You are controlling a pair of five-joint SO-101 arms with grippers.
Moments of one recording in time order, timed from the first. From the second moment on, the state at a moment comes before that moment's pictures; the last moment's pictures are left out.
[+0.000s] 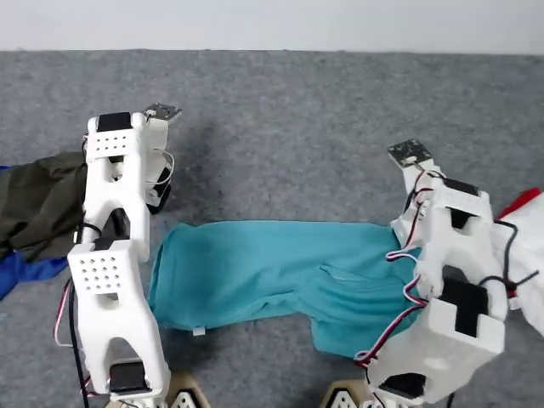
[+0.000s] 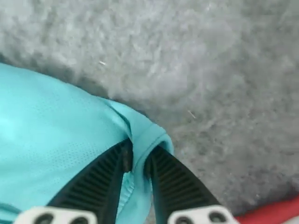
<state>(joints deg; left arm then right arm) -10.6 47.2 -35.7 99.2 -17.8 17.3 12.5 21.8 55.7 37.5</state>
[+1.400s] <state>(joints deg) -3.8 54.1 -37.7 99.4 -2.0 13.9 12.9 13.9 67.9 37.7</state>
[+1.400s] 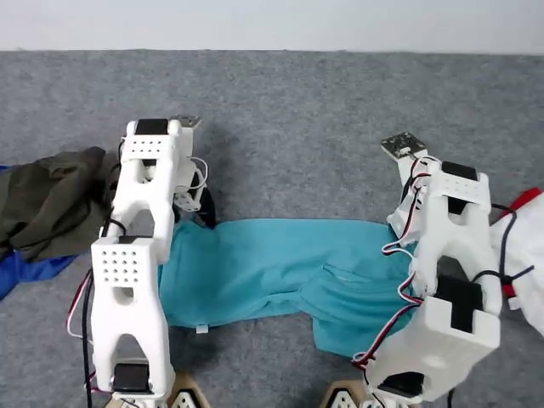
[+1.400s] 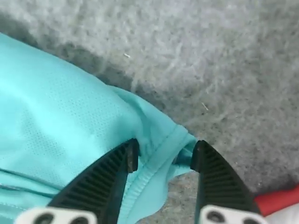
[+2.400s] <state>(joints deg) -5.2 35.8 -10.3 99.2 -10.3 13.9 12.9 13.9 67.9 41.5</state>
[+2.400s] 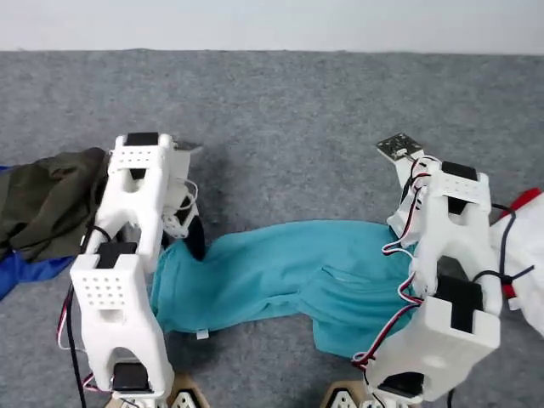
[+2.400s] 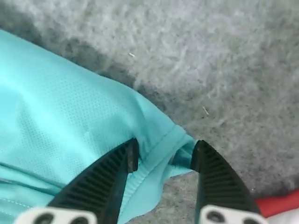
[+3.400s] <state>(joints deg) 1.1 44.2 -16.3 99.9 -10.7 12.0 21.1 10.7 66.8 42.4</state>
